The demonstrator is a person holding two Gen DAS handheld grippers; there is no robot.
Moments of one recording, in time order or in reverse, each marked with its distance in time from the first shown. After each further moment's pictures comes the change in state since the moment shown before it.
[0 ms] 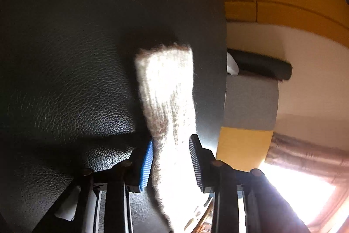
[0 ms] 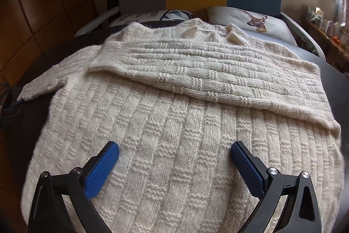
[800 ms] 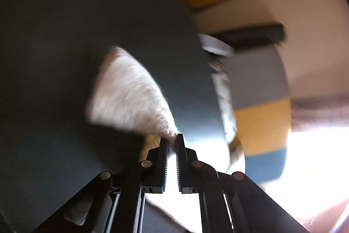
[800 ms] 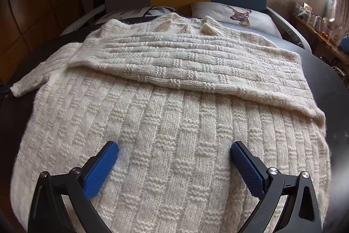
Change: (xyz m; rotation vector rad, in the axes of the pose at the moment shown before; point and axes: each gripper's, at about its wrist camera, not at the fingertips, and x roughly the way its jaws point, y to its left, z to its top) left arm 0.021 -0.119 -0.043 0.397 -0.027 0.126; right arm -0.008 -0.026 -0.009 0.027 0.023 -0.087
